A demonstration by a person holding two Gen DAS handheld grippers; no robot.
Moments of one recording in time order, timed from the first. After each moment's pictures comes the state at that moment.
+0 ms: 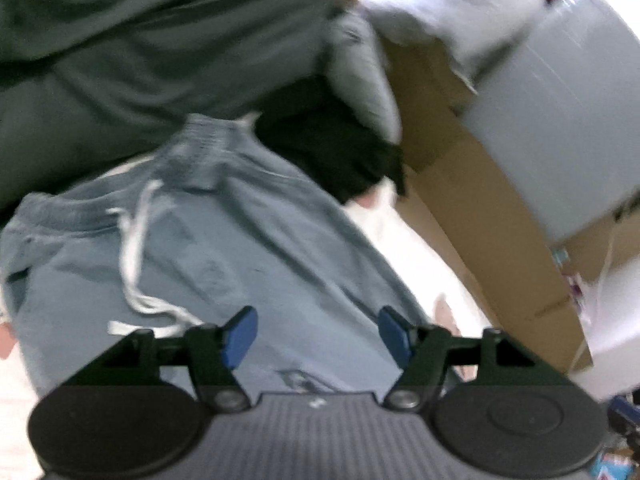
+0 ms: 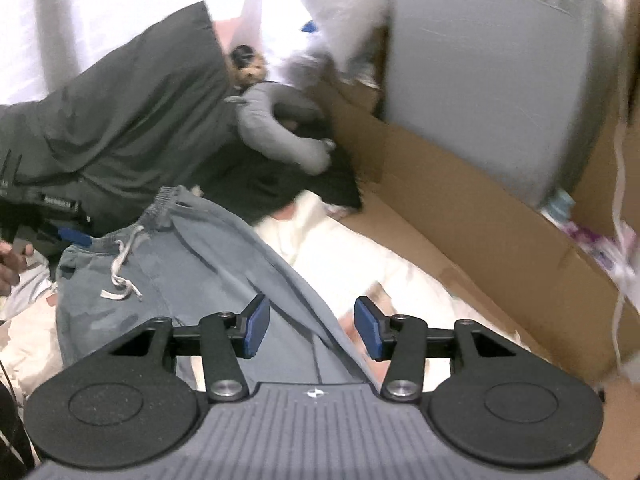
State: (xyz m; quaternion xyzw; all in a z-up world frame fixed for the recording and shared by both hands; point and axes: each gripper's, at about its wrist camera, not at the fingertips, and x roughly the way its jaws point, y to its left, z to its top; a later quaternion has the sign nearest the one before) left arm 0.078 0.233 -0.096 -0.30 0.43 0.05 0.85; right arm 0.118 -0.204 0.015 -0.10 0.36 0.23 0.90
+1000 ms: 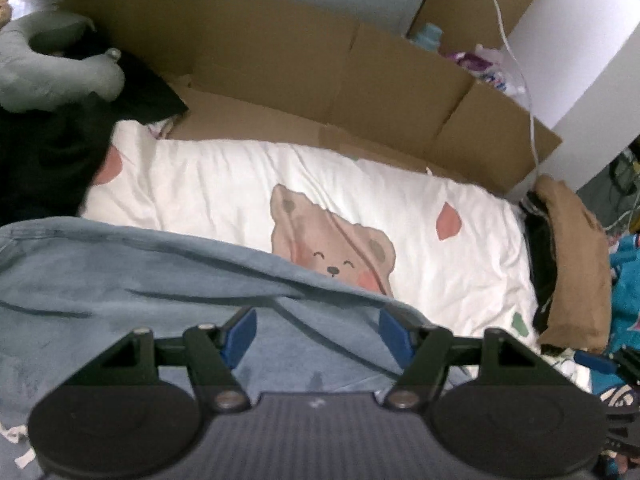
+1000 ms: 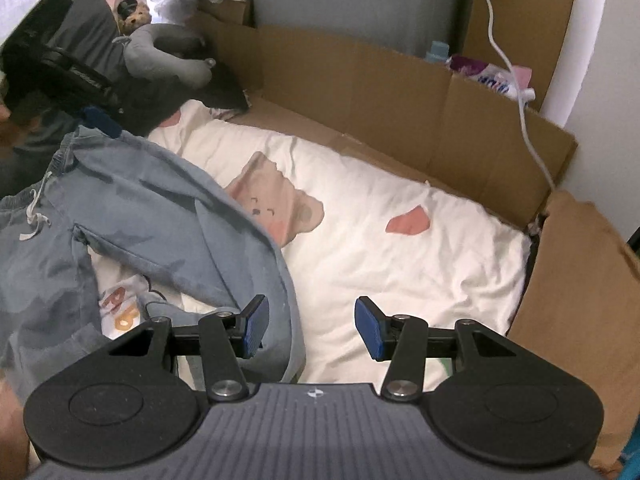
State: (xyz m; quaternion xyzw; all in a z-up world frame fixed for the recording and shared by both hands) left arm 0.204 -0.025 -0.122 -0.03 0.53 -0.17 0.83; right arm 0.055 -0.331 -0.109 -0.06 0.42 0.11 0.90
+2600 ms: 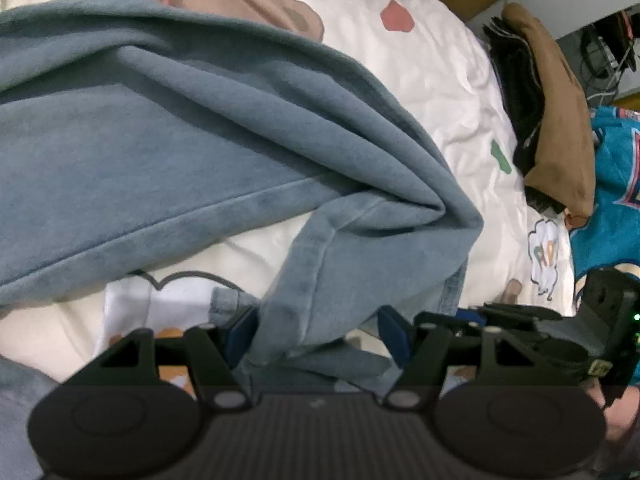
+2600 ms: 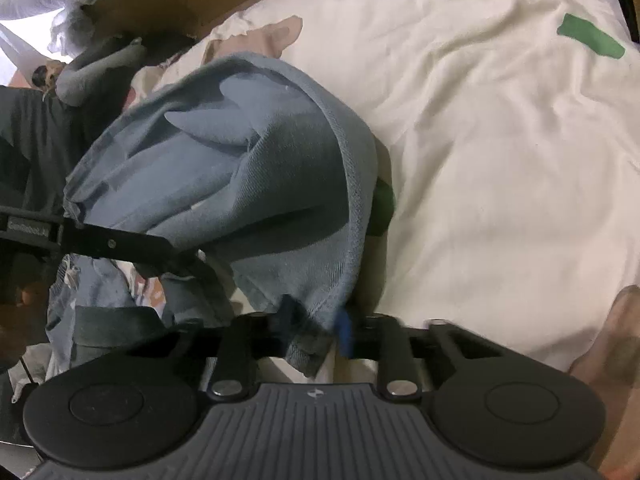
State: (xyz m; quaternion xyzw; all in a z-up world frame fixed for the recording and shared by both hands) left arm 0.130 -0.079 -0.269 -0.04 0.66 -0.27 0.70; right arm 0.031 -0.333 -0.293 0.27 0.53 0.10 0.80
